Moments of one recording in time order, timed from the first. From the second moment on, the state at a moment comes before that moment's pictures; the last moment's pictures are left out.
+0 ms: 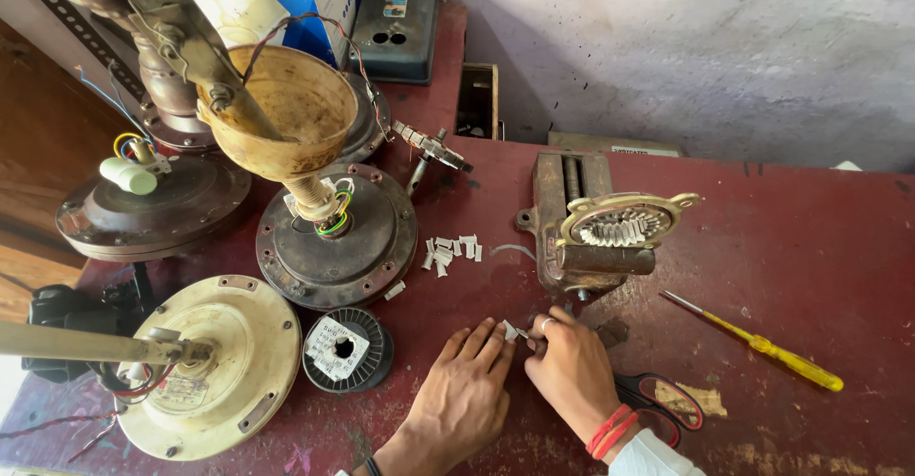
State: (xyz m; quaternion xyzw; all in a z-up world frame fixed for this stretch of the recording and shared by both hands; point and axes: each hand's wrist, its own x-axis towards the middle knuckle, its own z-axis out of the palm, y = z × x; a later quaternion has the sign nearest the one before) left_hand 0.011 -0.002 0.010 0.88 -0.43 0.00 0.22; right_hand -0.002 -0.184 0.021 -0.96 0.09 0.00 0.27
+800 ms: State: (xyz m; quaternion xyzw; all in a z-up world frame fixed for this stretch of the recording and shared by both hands) left_hand 0.004 -0.001 0.007 0.87 -0.39 0.02 0.29; right_hand -0.013 -0.188 0.028 -0.95 0.03 0.03 0.29
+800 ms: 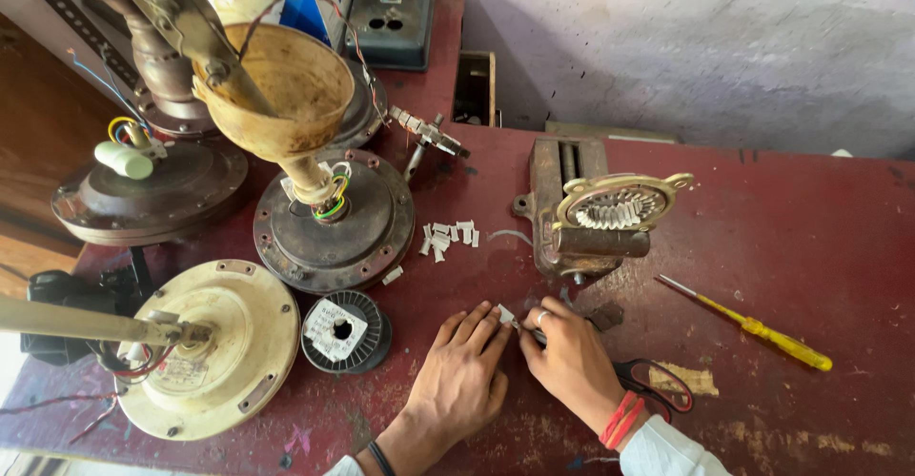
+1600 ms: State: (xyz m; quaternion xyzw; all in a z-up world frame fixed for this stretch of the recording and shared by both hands) left_hand 0.002 -0.003 -0.005 0.87 -0.37 0.08 0.31; right_hand -0.021 -0.185 0.018 -0.95 -0.01 -0.10 0.29
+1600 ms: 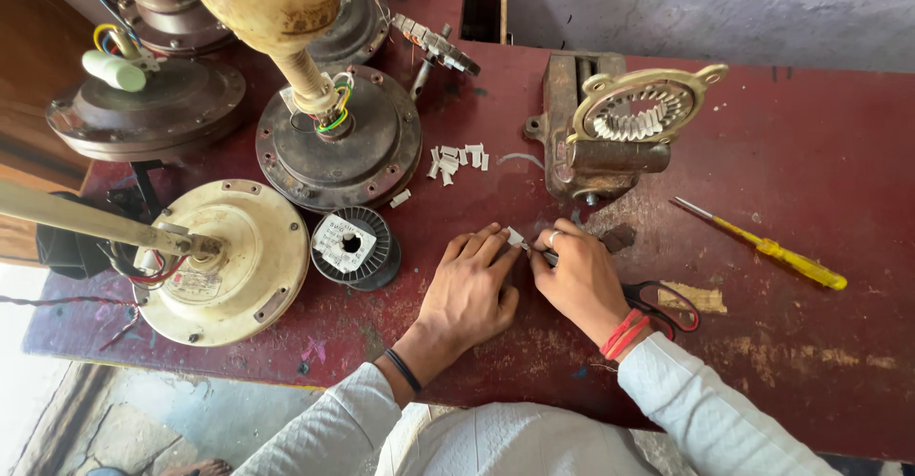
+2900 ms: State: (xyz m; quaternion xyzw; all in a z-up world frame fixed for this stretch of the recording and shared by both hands) left_hand 0.027 -0.029 0.024 0.91 -0.16 -0.02 0.38; right_hand -0.017 -0.209 0.019 -0.90 0.08 0.01 0.44
